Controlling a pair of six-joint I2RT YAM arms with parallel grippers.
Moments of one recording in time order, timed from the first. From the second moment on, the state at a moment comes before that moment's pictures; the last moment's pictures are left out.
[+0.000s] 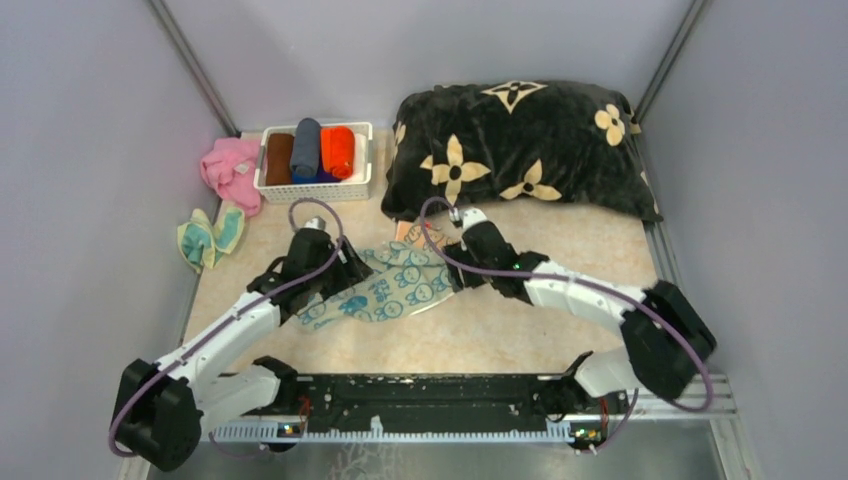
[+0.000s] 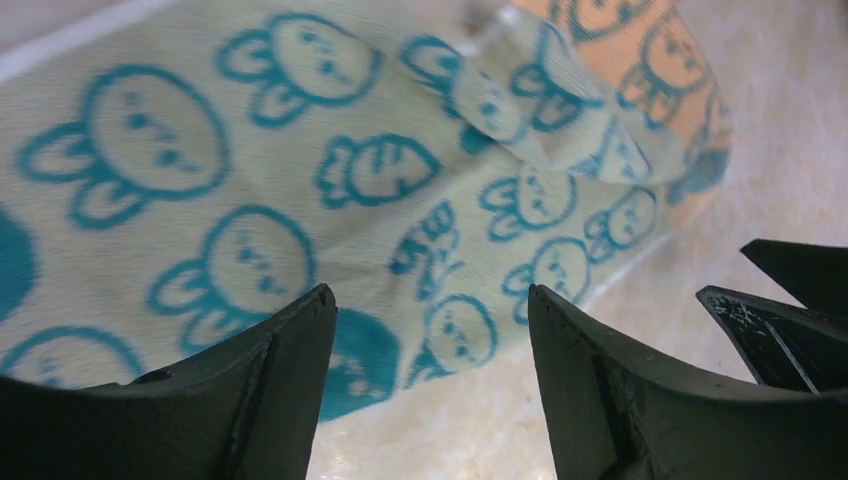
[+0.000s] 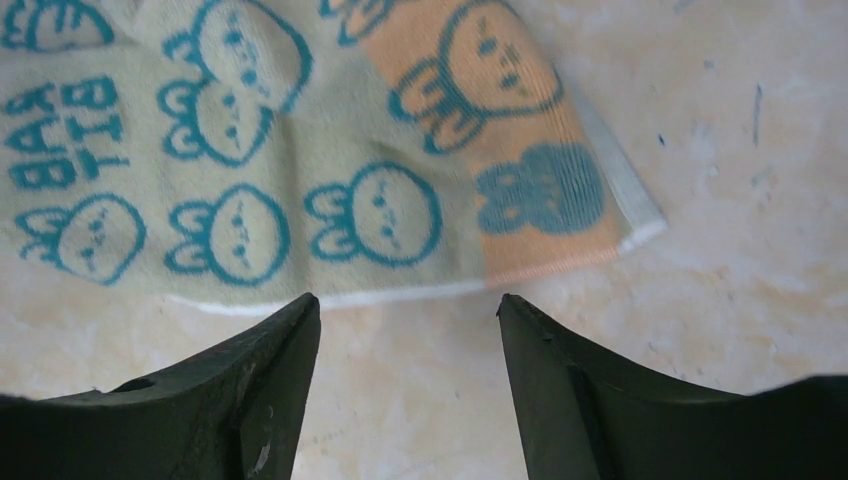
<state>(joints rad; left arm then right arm) -0.53 1.07 0.60 -0.30 -0.01 -0.80 0.76 1.28 0.71 -0.22 0.14 0.30</state>
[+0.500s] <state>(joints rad) -0.37 1.15 0.50 -0.30 -0.06 -0.76 0.73 1.67 0.89 -0.10 0.06 0.36</state>
